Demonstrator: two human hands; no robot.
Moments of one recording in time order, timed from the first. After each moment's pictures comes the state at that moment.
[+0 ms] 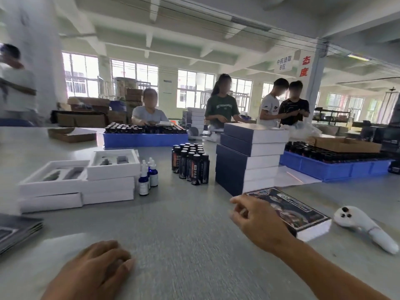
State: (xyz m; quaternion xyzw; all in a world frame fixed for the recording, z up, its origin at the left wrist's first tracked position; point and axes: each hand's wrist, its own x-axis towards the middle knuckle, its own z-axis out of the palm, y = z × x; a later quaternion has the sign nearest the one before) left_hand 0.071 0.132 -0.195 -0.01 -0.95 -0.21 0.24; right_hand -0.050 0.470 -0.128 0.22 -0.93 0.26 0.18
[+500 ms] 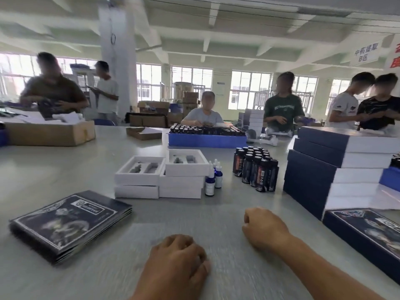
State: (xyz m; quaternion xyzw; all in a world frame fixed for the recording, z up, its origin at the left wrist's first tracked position) left_hand 0.081 0.137 -0.185 0.04 -0.96 -0.17 0.19; right_hand -0.091 0.310 -0.149 0.19 -0.97 0.11 0.03
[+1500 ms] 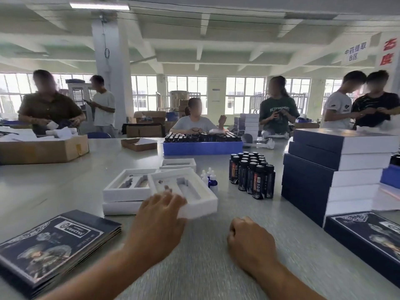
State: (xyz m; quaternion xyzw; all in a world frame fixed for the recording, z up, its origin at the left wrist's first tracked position) left_hand 0.014 0.095 -0.125 0.02 -0.94 -0.01 0.33; right_hand -0.095 0.285 -0.179 0.21 -0.94 0.20 0.18
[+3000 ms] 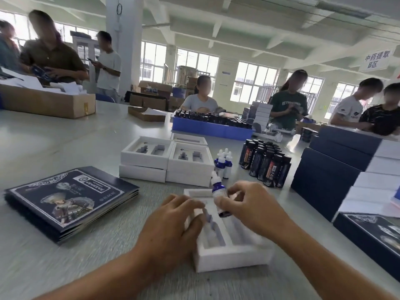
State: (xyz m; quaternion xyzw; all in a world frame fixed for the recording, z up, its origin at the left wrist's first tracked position) left_hand 0.059 0.087 -0.169 -0.01 -0.91 -0.24 0.33; right_hand -0.048 0.256 -0.109 0.31 -0.91 0.27 0.08
